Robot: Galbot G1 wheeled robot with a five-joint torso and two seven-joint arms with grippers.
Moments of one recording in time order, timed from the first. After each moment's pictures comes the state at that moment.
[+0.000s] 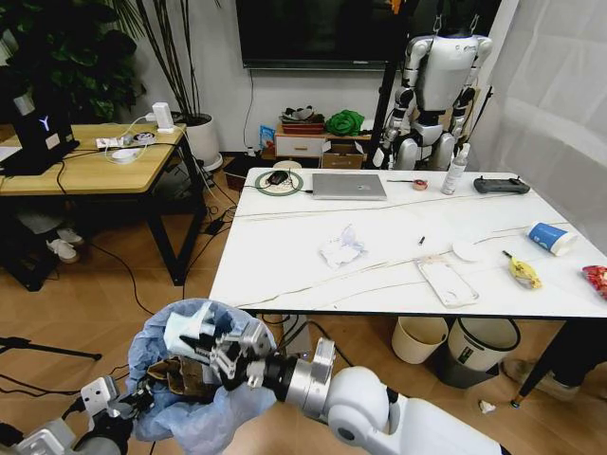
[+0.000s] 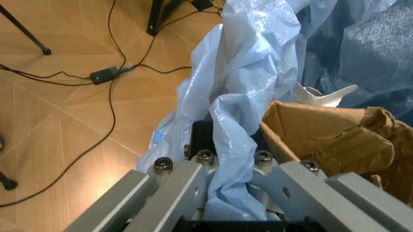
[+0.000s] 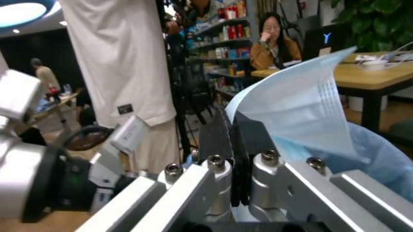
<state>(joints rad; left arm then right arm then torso) 1.97 -1.36 -0.83 -2.39 -0.91 0.42 -0.35 -0.89 1.11 -0.48 1.95 0.60 0.00 -0.19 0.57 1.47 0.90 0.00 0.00</state>
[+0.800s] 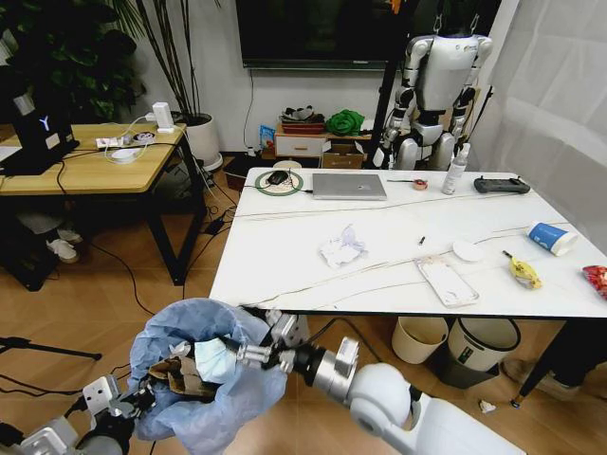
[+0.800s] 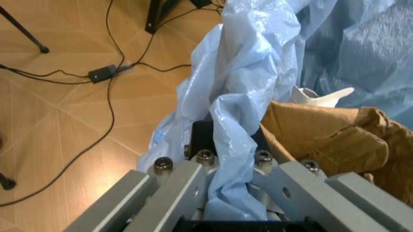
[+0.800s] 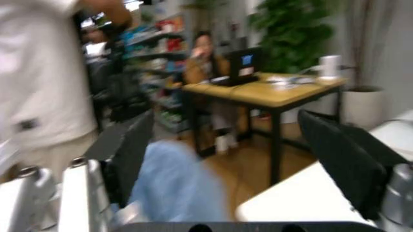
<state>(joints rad) 1.96 -1.36 -0.82 -2.38 -0.91 0.42 -0.35 -0.94 1.11 -0.22 1.96 0.55 -0.04 -0.11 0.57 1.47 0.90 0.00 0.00</state>
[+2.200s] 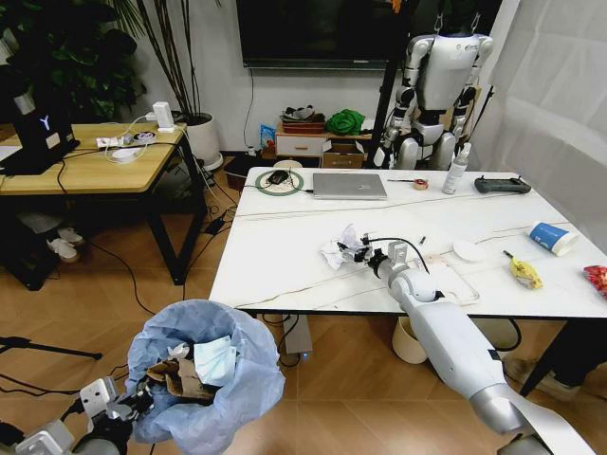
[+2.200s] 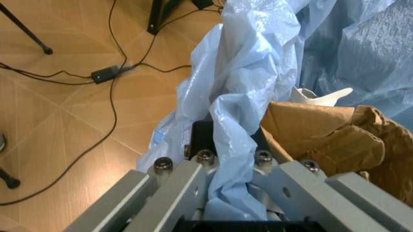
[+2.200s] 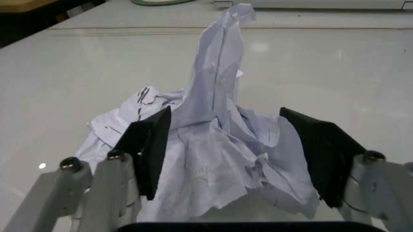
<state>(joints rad) 1.98 -1.36 -0.83 -2.40 -0.91 0.42 -0.35 -0.60 1.26 0.12 1.09 0.48 -0.21 -0.20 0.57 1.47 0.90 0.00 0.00</state>
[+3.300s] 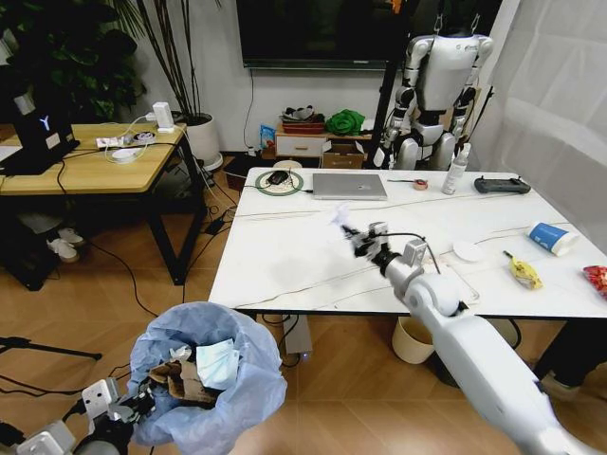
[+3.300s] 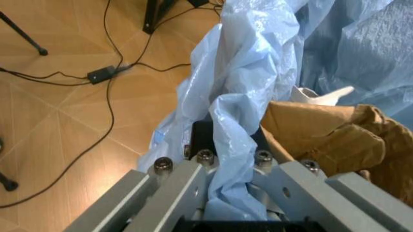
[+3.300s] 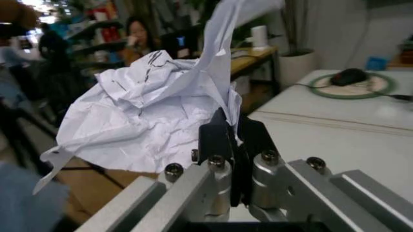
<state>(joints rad) 1.99 -1.34 -0.83 -2.41 -0.91 0.42 -0.35 -0.77 1.10 0.10 1.56 0.70 -0.19 -0.20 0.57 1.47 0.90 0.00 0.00</state>
